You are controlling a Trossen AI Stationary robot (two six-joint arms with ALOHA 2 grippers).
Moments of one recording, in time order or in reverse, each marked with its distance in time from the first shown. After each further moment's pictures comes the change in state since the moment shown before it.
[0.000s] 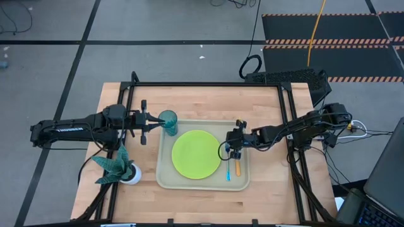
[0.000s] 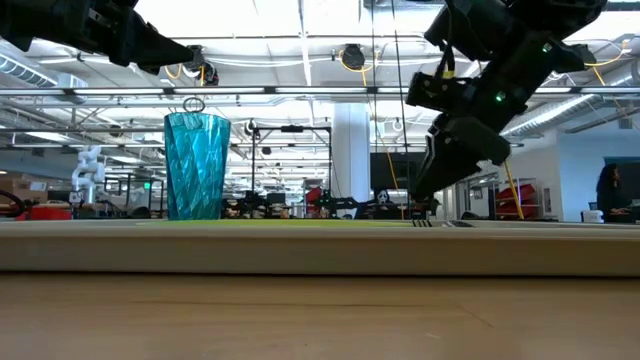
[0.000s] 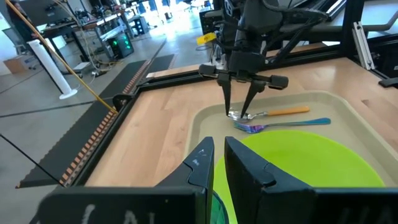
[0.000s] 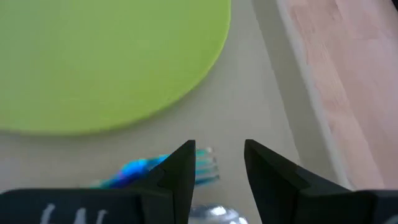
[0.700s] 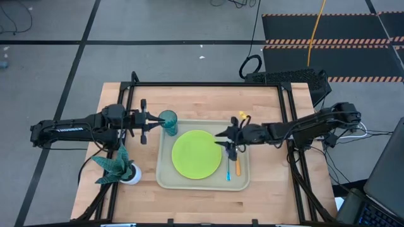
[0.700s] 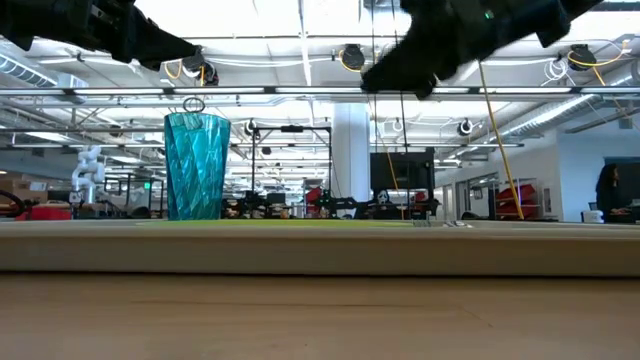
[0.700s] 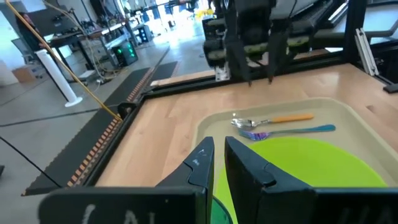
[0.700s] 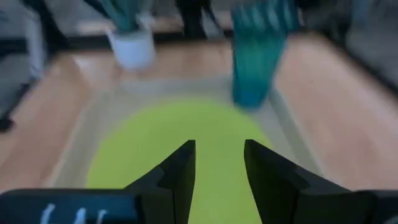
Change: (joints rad) left arm 0.001 0.000 0.000 0.032 -0.002 0.013; right arm 0.000 -0.151 0.002 0.370 -0.183 -0.017
